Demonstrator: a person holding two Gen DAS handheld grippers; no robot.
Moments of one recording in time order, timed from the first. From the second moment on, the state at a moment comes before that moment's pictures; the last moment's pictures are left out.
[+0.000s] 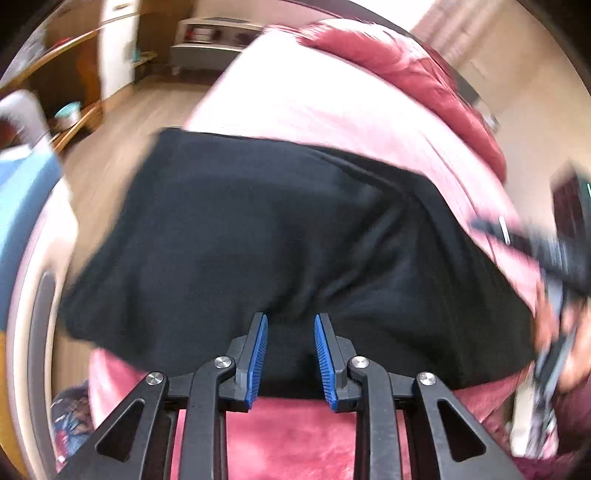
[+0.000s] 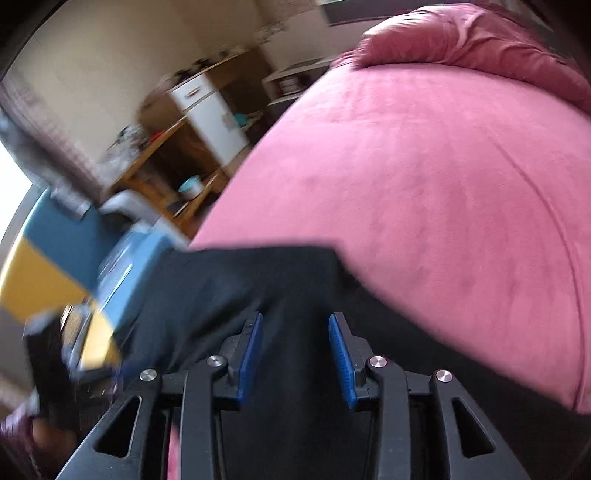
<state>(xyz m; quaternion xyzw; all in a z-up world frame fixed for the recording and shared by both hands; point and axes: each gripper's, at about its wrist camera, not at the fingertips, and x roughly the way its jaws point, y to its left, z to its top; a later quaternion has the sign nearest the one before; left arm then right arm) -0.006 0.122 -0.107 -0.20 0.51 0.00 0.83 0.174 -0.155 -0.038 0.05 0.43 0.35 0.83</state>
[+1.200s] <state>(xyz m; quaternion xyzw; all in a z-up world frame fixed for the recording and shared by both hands) -0.049 0.236 -0.115 -0.30 0.48 0.14 0.82 0.057 -0.112 -0.104 -0.04 0.48 0.39 0.79</state>
